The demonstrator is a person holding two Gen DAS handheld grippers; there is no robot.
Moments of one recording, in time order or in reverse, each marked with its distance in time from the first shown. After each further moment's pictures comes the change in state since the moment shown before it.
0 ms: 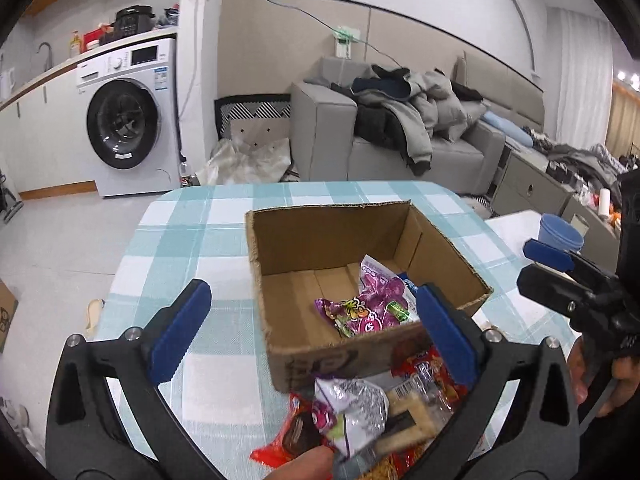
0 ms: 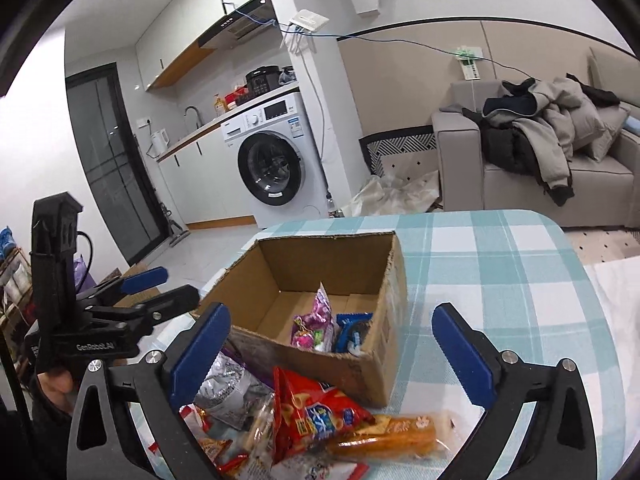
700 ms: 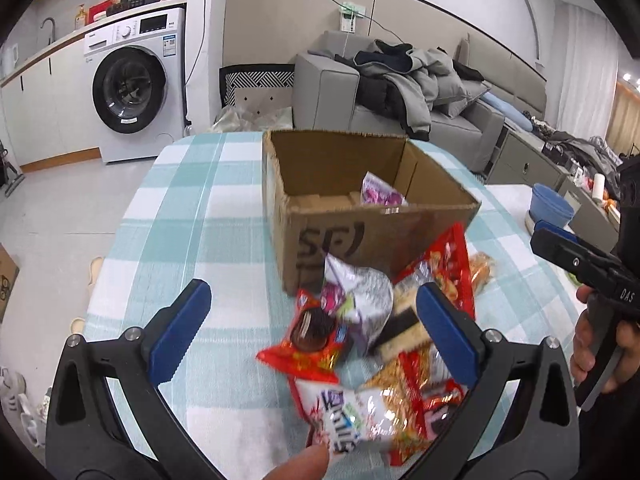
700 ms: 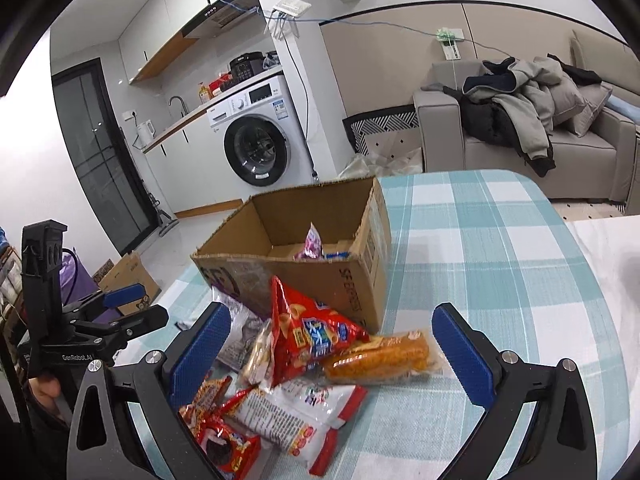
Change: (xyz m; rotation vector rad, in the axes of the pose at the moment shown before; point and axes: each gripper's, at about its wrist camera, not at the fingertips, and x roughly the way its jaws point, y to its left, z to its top) left arm -0.059 0.007 -0.078 -0.024 0.110 -0.004; right arm -0.035 0.009 -0.056 0.037 0.072 -0.042
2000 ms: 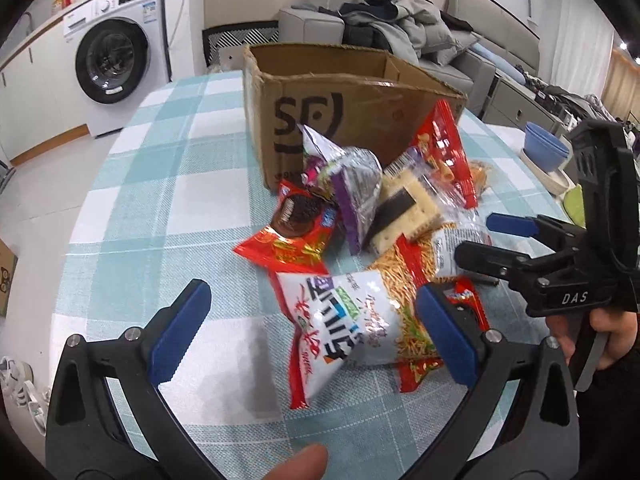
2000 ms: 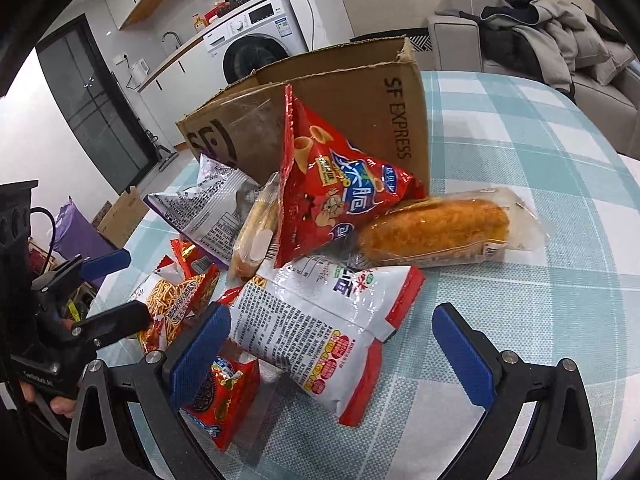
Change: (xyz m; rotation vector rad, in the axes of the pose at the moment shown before) left arm 0.013 -0.015 -0.064 0.056 0.173 -0.033; right arm 0.068 0.017 -0.076 -0.001 0.280 0.019
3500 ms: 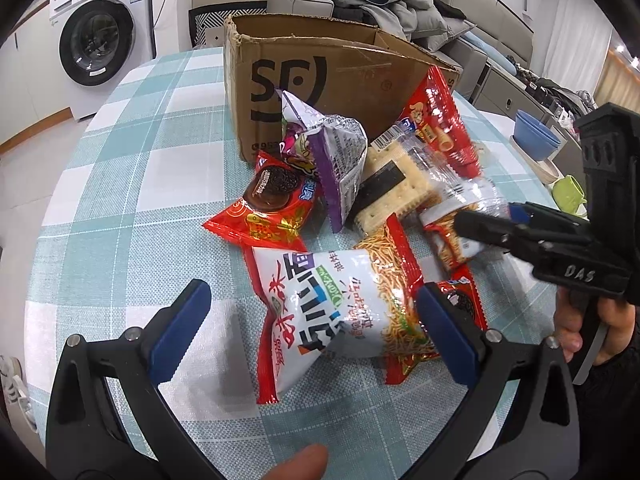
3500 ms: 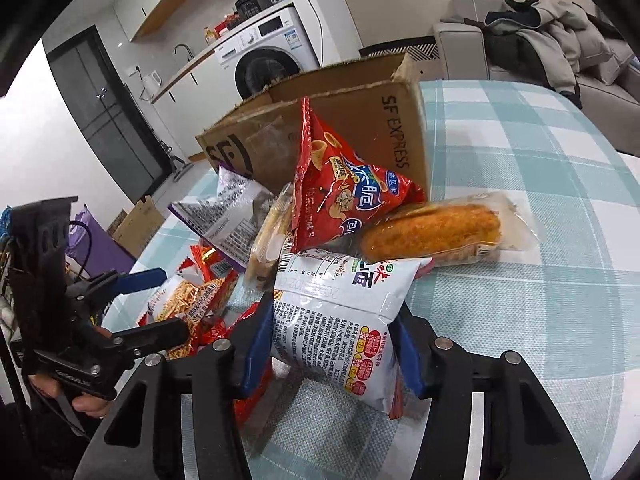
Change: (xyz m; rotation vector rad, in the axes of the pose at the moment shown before) left arm 0.028 0.005 -0.005 -0.014 0.057 -0.068; right arm -0.014 0.002 0.001 0.010 -0.055 0.053
